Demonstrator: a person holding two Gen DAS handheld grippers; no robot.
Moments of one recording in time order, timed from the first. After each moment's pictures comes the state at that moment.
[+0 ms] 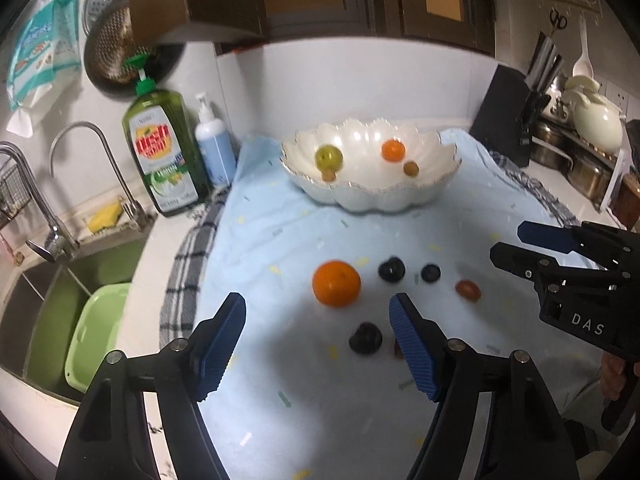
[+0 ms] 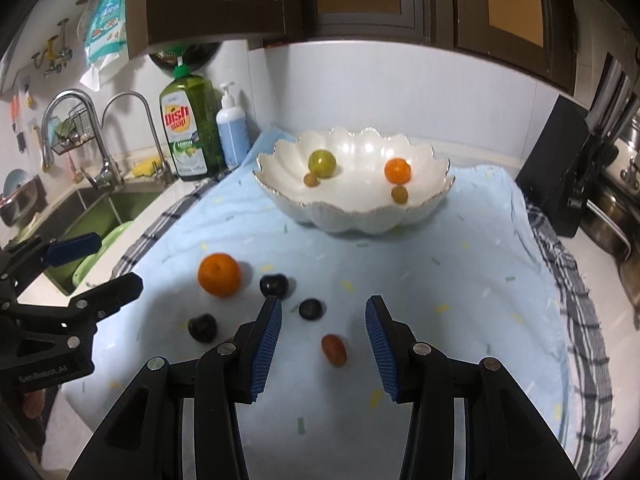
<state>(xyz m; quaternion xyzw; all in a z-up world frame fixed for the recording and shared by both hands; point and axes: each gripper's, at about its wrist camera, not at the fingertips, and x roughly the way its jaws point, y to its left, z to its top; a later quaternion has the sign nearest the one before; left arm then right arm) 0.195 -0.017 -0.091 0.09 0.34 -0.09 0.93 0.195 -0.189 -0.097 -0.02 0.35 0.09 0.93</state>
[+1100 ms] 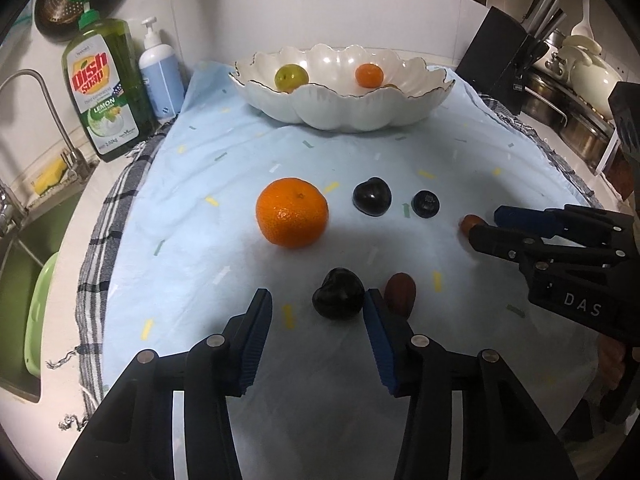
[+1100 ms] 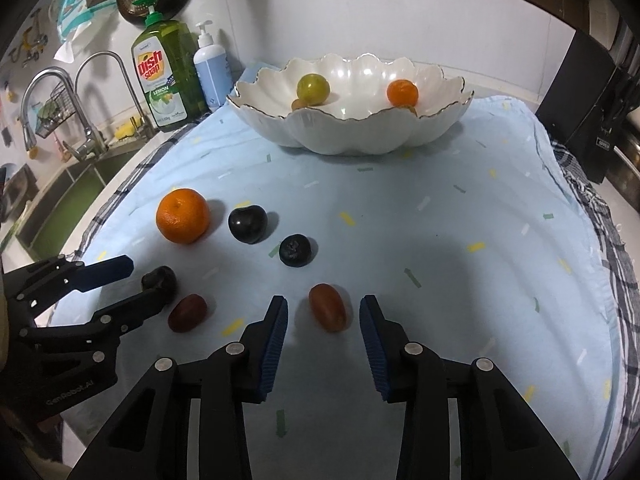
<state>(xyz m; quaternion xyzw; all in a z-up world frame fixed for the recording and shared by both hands) 0.225 -0.030 -0.162 0.08 0.43 -0.14 0.89 0.224 -0.194 -0.157 0.00 0.43 0.09 0.90</state>
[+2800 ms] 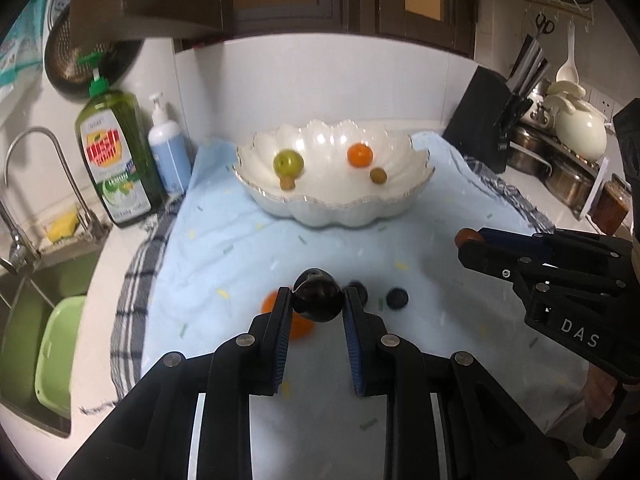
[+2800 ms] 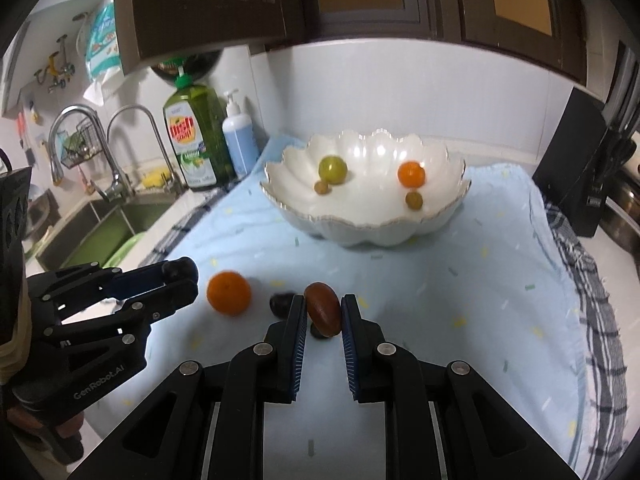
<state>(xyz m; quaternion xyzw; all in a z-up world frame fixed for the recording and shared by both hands) 0.227 -0.040 -0.090 0.06 0.34 -0.15 0.93 0.215 -0.194 -0.087 0.01 0.34 0.11 0.93</state>
